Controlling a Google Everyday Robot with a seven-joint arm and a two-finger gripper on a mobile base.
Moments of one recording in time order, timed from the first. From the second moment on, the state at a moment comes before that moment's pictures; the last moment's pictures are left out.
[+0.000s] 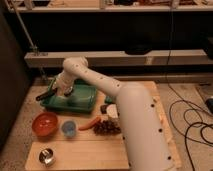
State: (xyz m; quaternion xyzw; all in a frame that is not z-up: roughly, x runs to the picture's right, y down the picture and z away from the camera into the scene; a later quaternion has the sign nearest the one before) arm -0.312 0.014 0.877 -0.19 -0.41 -0.23 0.87
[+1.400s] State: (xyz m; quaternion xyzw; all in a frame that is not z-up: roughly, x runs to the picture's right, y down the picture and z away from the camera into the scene) arm -0.187 -0.018 0.916 -0.17 -0.35 -0.22 0.90
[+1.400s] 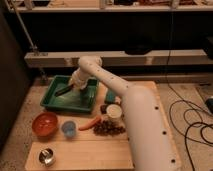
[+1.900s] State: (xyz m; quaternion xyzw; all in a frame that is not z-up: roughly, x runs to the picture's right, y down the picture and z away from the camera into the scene) arm -0.178 0.002 0.862 -0.17 -0.38 -0.23 0.88
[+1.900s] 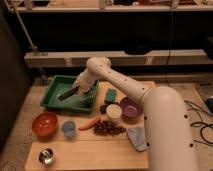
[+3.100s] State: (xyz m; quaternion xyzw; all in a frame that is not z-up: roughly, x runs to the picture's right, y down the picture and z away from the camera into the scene) arm -0.390 -0.004 0.866 -0.18 -0.46 -0.23 0.84
